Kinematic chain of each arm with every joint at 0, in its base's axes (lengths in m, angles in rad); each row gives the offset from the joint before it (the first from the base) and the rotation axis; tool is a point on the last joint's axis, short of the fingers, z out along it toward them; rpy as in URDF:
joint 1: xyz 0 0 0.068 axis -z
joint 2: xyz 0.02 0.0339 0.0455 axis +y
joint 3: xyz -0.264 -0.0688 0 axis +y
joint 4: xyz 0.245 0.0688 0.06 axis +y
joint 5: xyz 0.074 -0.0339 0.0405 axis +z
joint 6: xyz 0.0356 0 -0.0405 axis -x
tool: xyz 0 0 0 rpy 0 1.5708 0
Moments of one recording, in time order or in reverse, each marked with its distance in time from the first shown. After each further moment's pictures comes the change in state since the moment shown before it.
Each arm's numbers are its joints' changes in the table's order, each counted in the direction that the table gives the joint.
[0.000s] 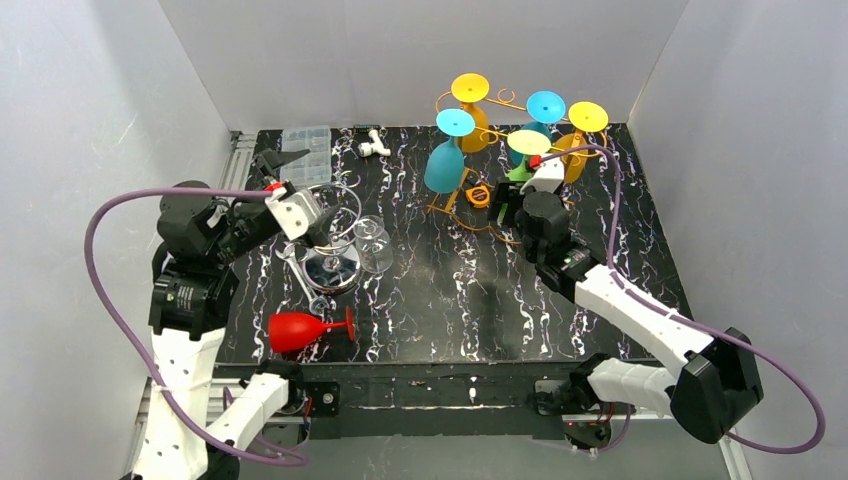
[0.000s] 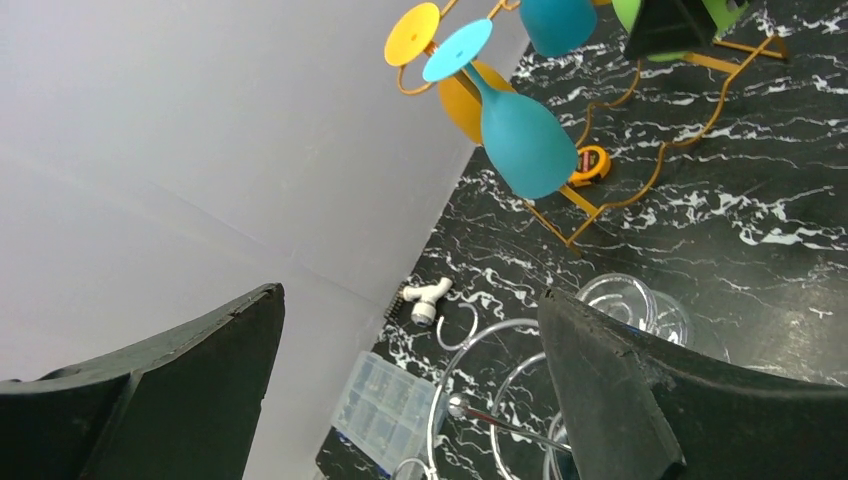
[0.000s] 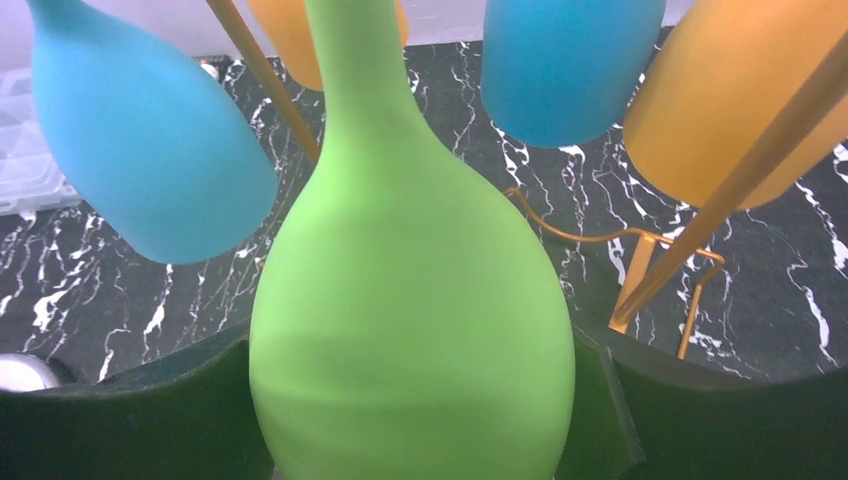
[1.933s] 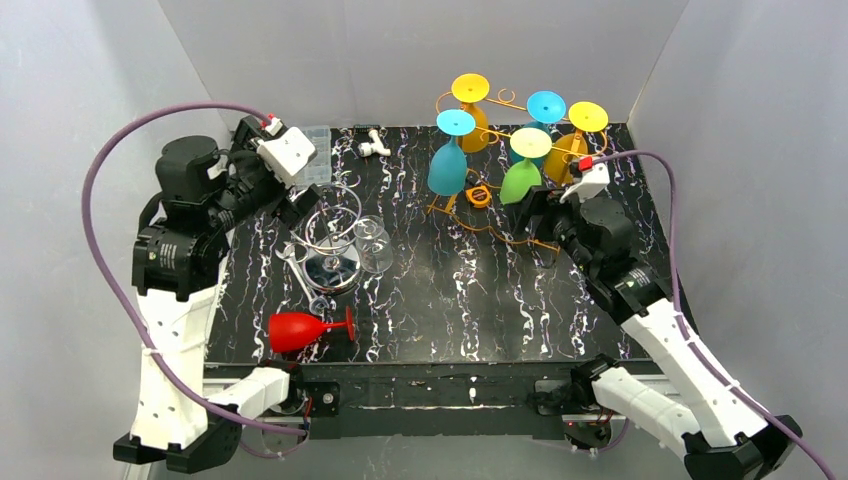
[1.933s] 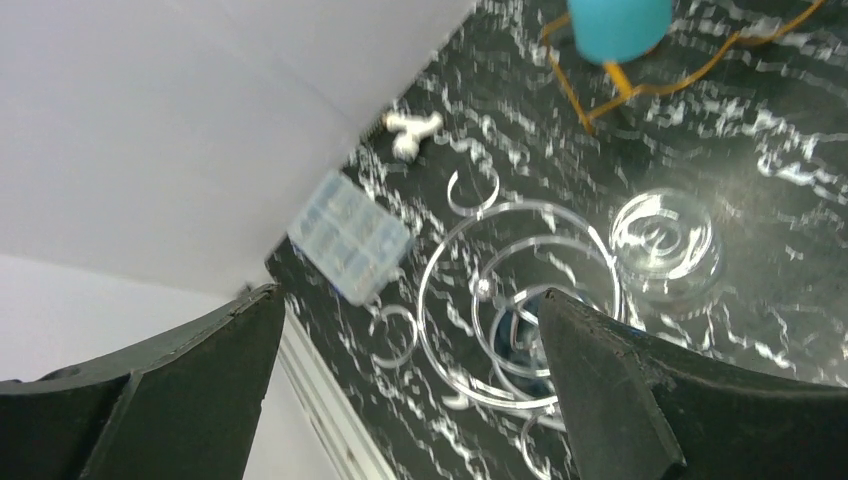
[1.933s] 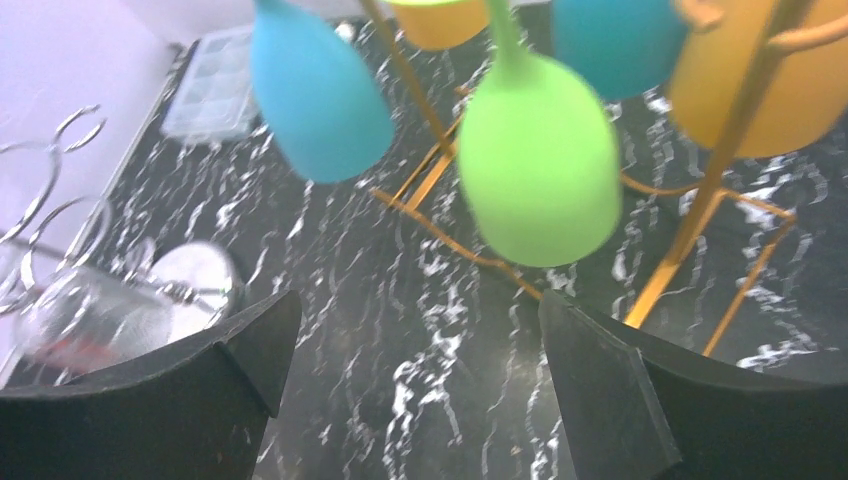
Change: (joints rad) left arm 0.000 0.216 -0.340 0.382 0.310 0.113; right arm 0.151 -0.294 -0.097 0.378 0.381 -0.088
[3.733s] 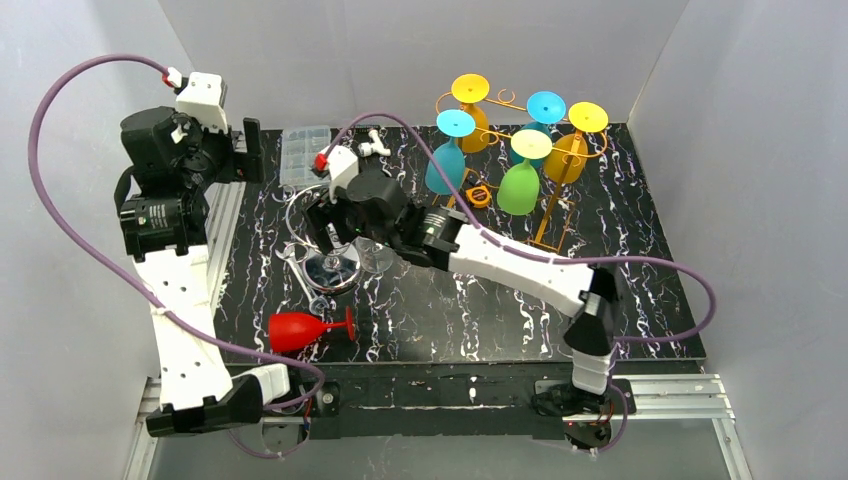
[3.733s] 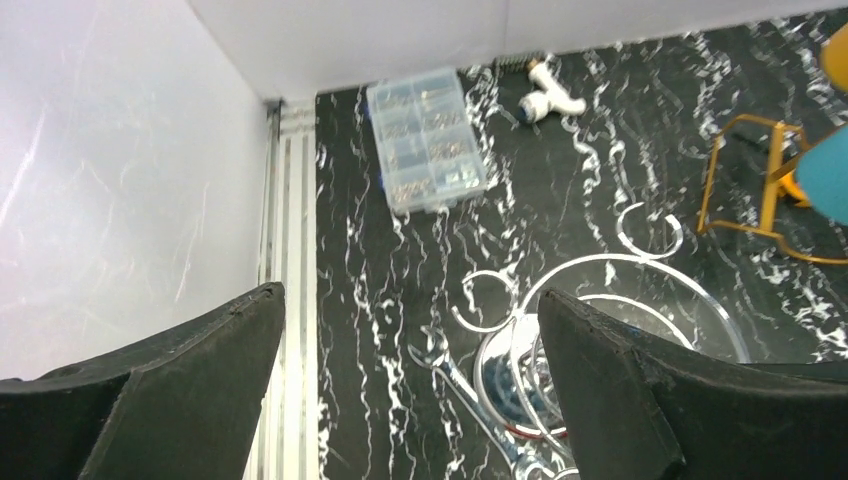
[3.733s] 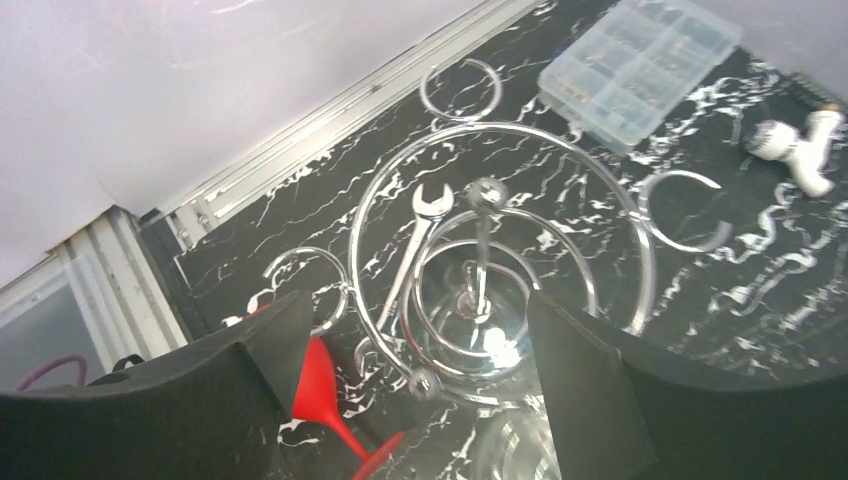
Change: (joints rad) left arm -0.309 0.127 -0.090 -0.039 0.172 0.448; right arm -0.692 0.974 -0.952 0.038 -0.050 0.165
